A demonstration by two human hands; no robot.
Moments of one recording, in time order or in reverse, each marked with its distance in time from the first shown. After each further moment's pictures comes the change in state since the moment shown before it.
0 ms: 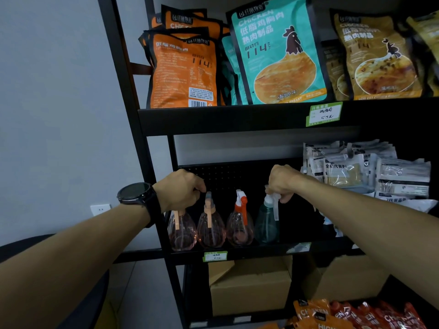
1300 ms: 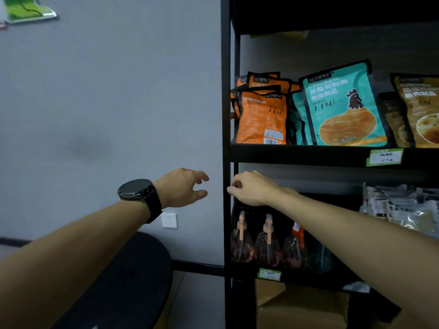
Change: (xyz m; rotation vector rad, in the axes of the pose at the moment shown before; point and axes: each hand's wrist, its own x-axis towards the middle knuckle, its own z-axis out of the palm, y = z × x) left_hand -0.146 -0.040 -0.117 0.143 0.061 -0.330; right_hand -0.120 -0.193 0.013 -0.045 0.198 -0.693
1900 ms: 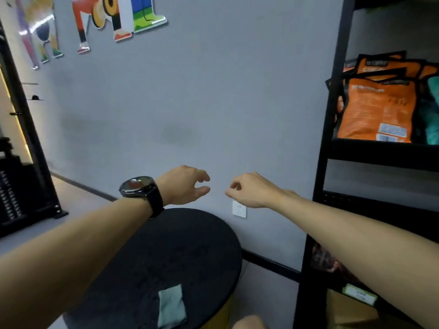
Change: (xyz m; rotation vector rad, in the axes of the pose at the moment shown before) left_hand -0.126 -0.124 -0.019 0.091 -0.010 -0.356; right_hand 0.034 -0.162 0.074 0.147 -0.165 -0.268
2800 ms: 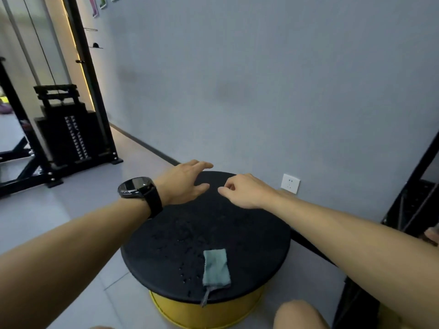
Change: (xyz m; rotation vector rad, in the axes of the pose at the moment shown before) left_hand -0.066 -0.129 0.089 -0.119 -0.041 -0.196; right_hand 0.066 -0.089 0.145 0.015 -0.271 -0.218
